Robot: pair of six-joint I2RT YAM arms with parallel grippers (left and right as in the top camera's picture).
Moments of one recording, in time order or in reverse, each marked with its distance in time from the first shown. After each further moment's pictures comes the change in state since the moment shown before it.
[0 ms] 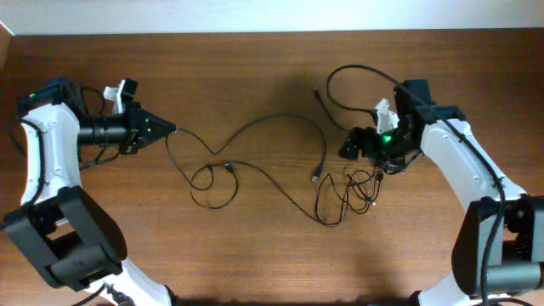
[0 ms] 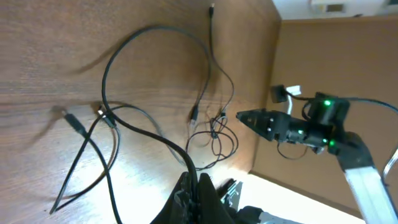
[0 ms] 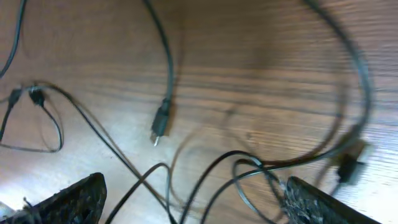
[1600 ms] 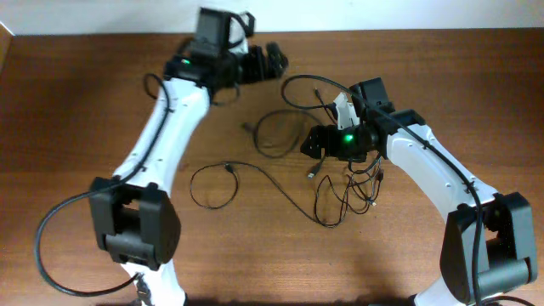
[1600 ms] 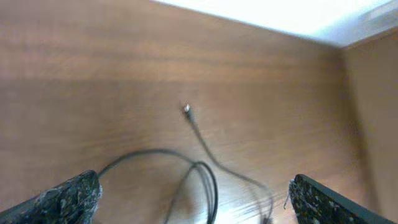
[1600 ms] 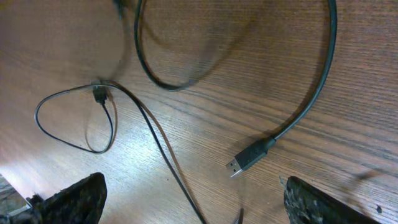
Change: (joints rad) left arm -0.631 0.072 0.189 0.773 -0.558 -0.592; right arm 0.201 0.003 -0.003 0.220 -0.043 0.083
